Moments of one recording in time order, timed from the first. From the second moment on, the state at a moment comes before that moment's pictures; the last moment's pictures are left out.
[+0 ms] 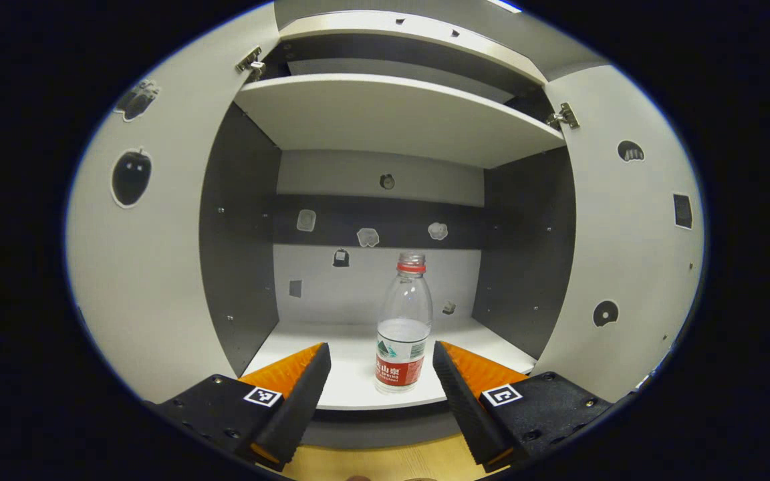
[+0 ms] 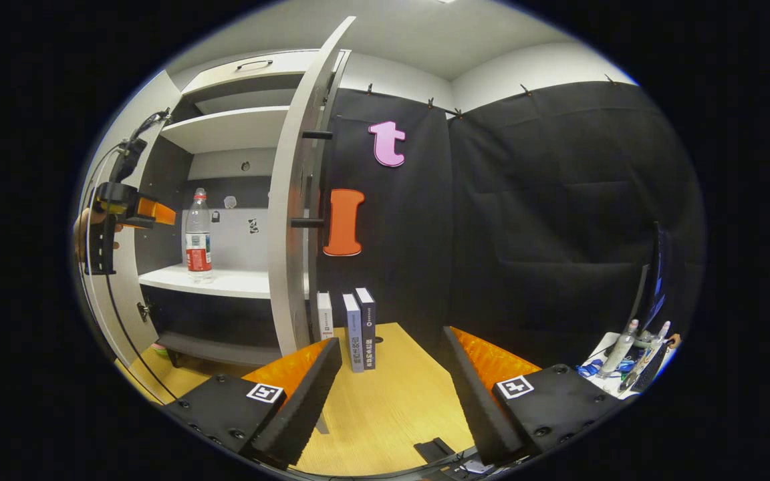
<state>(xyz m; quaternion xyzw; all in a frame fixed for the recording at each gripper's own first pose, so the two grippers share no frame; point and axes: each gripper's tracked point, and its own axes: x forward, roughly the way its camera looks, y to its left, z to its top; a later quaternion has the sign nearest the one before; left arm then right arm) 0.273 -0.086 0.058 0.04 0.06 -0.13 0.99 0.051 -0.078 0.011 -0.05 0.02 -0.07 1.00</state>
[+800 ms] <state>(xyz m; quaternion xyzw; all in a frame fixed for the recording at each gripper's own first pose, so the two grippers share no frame) 0.129 0.038 0.110 0.01 0.00 -0.04 1.00 0.100 -0.059 0.022 -0.04 0.02 -0.02 1.00</state>
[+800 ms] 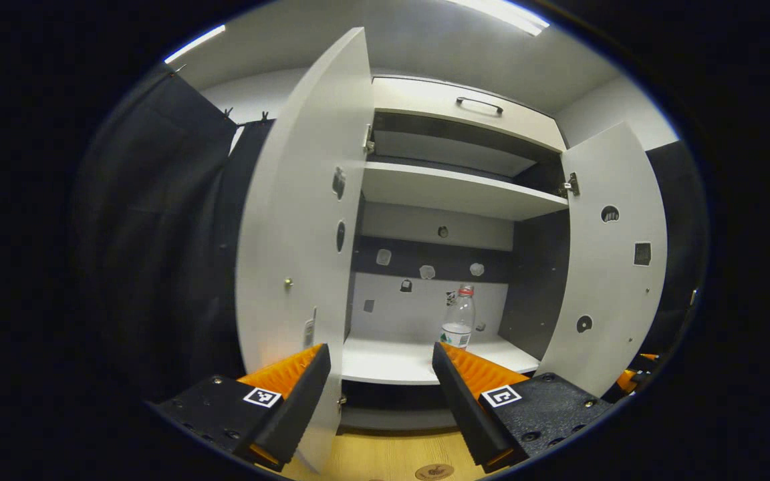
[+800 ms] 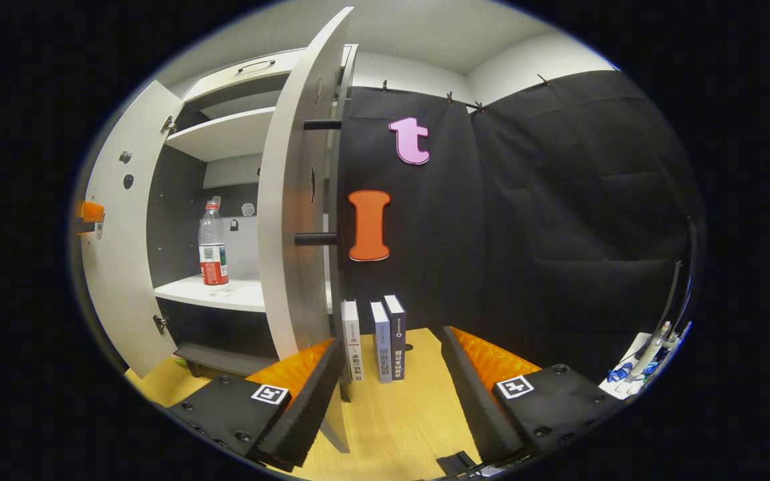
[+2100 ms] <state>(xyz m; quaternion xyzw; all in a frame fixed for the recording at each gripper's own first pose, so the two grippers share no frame) 0.089 0.060 0.112 -0.01 -0.01 -0.02 1.00 0.097 0.026 0.019 -0.07 0.02 0.03 1.00</state>
